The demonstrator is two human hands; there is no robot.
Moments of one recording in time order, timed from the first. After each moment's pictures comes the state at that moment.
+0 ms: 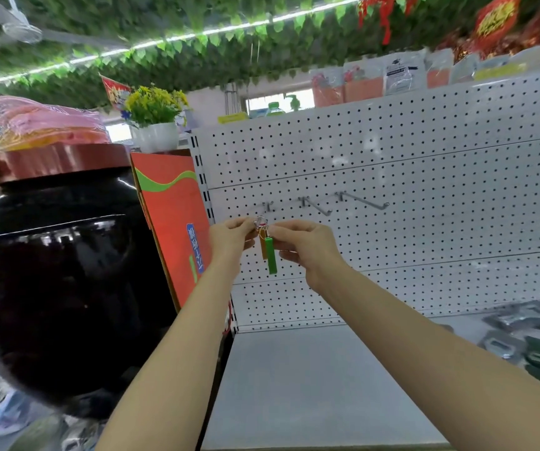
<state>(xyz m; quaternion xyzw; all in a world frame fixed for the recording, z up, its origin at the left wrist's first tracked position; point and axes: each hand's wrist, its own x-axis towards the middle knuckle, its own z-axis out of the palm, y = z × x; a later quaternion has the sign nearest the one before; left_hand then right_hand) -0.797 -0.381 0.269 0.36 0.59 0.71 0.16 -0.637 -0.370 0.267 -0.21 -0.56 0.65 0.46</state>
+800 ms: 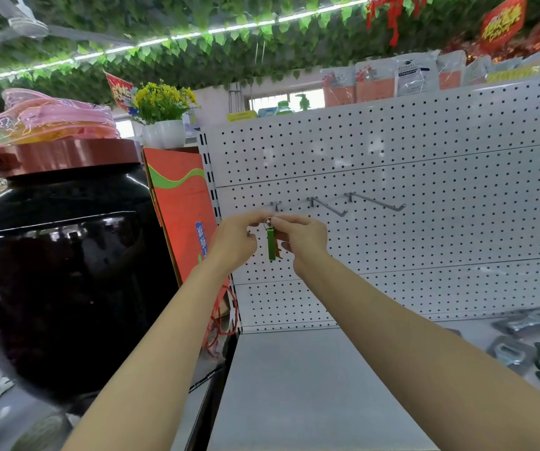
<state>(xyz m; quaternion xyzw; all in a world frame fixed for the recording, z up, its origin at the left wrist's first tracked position) -0.813 -0.408 0.279 0.59 0.70 0.39 -0.10 -0.694 -0.345 0.267 -0.27 -0.49 0.64 0.52</state>
